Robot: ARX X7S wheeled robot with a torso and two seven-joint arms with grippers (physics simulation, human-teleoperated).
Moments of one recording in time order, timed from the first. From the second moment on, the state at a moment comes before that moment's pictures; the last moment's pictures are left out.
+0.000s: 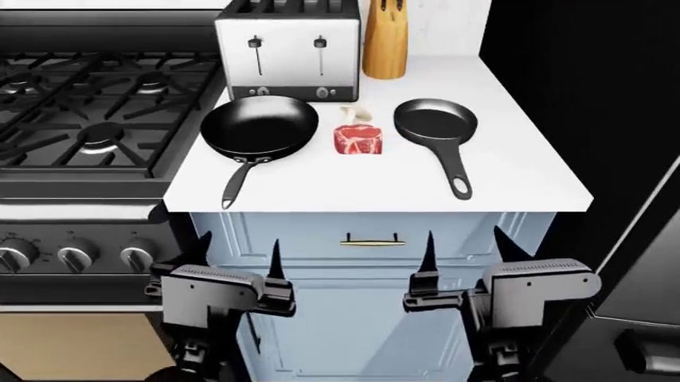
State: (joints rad) left arm -0.12 -0.19 0.19 0.27 -0.17 -0.24 -0.10; right arm 0.10 0.23 -0.16 -0.41 0.14 0.35 0.19
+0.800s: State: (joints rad) left arm -0.71 -0.27 -0.23 0.70 -1.21 -1.45 -0.54; right arm 0.90 0.52 -0.02 -0.72 1.80 1.32 1.09
